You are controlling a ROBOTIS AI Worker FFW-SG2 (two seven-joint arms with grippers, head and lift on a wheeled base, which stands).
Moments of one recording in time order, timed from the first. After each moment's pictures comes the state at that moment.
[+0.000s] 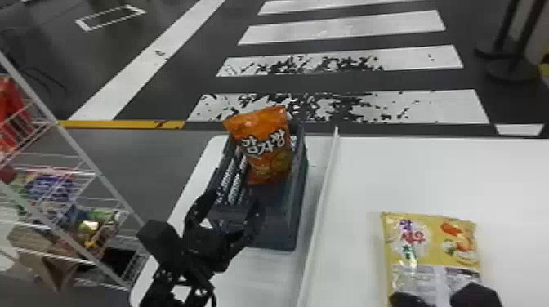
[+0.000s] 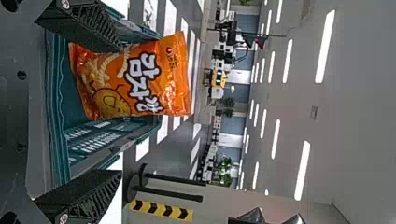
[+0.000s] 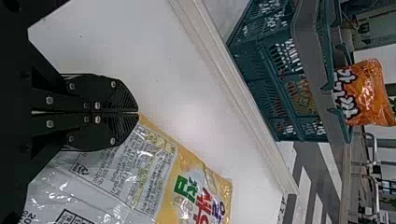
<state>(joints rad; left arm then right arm) 0.52 0.31 0.01 -1.93 0.37 -0.13 -0.08 0.50 -0.18 0.24 -1.99 0.18 0.48 0.48</state>
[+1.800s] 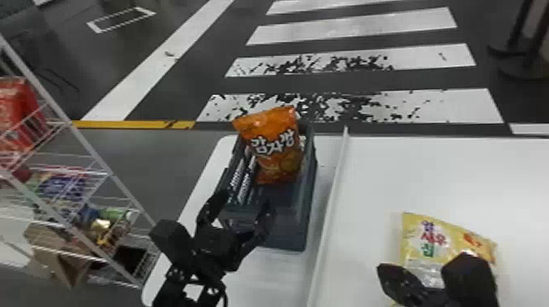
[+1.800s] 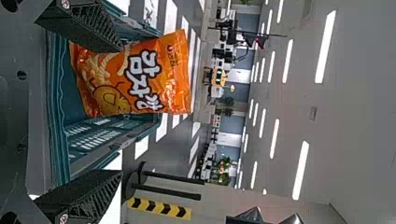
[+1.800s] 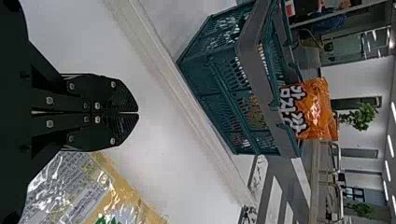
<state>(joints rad) 0.52 0.31 0.01 -1.93 0.38 -0.13 -0.09 0.41 -0.11 0.28 -1.99 0.19 0.49 0.50</state>
